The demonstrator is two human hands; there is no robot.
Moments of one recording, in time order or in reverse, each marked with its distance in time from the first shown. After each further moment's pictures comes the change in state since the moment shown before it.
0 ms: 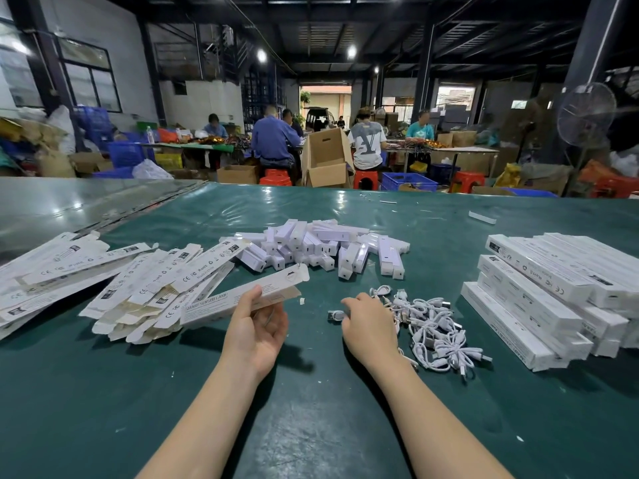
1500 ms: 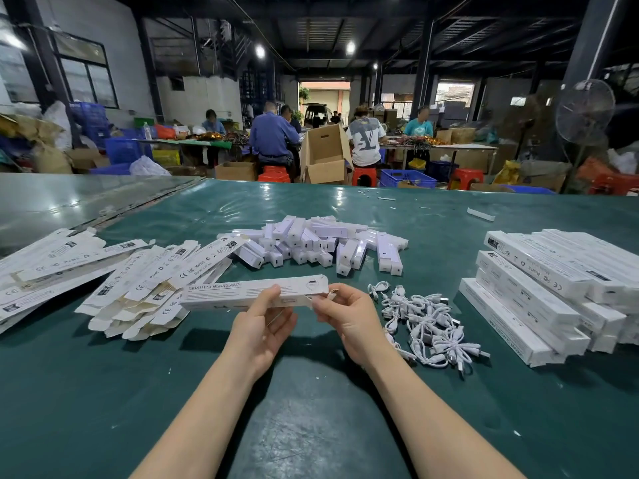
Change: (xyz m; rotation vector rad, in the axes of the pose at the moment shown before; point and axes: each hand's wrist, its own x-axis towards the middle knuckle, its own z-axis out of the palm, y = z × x) left_hand 0.008 -0.008 -0.002 0.226 -0.024 0.043; right_hand -0.009 -0.024 -0.008 1.584 -0.117 0.017
